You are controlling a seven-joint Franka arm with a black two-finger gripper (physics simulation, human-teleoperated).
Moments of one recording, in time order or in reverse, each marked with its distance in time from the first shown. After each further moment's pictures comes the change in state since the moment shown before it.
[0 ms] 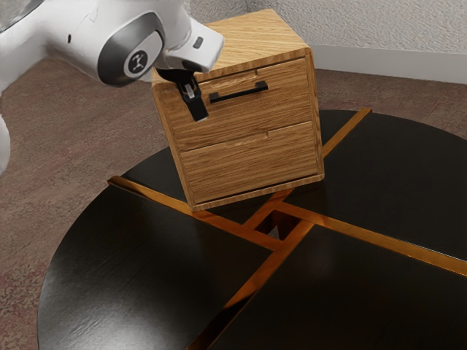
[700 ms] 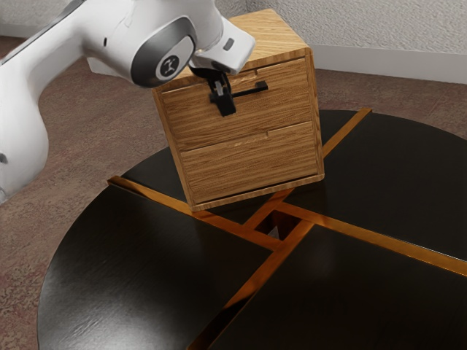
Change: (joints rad) arm 0.006 0.185 -0.155 0.174 0.153 0.019 0.045
